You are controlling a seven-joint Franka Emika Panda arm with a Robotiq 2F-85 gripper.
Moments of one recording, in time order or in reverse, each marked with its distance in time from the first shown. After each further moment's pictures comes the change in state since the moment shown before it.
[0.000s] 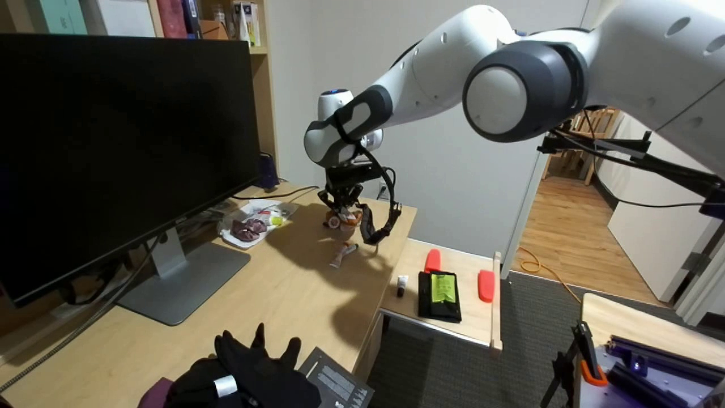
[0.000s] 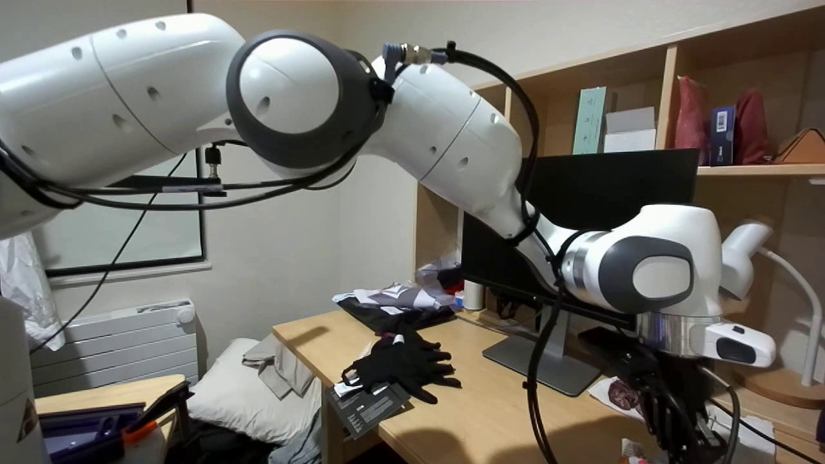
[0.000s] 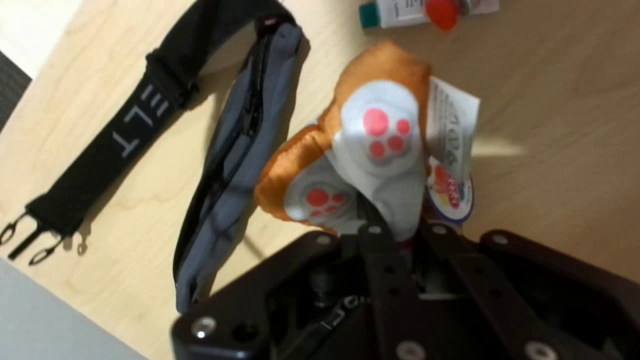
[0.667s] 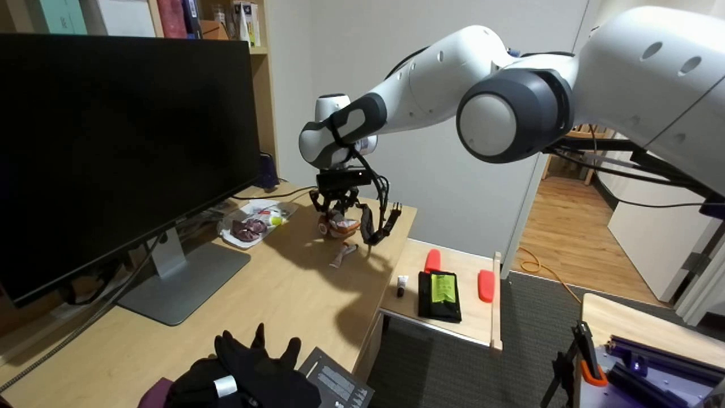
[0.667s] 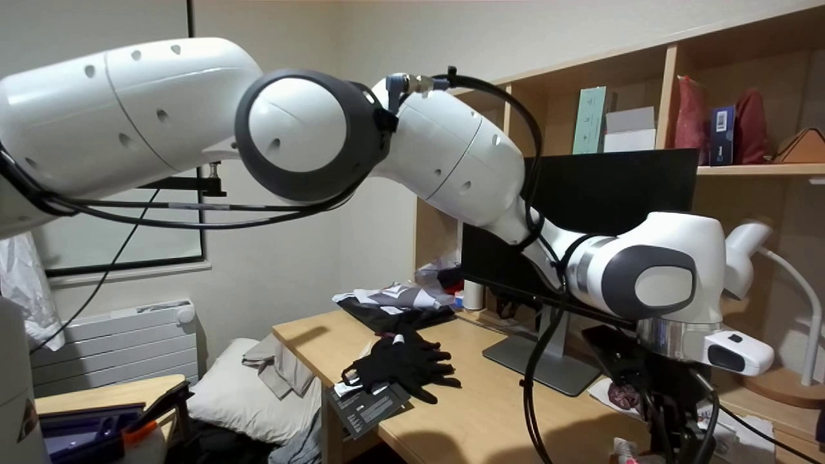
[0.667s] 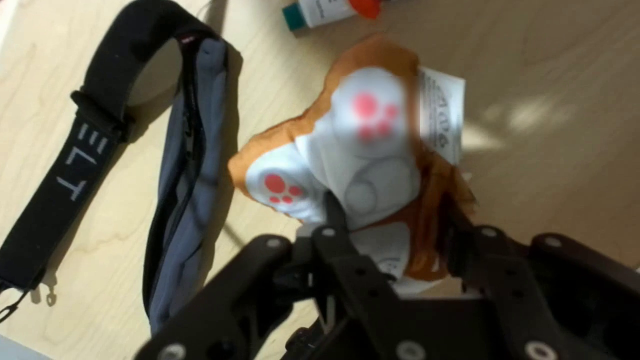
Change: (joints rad) arm -0.007 0.079 0.014 0.128 0.055 -0.047 0.119
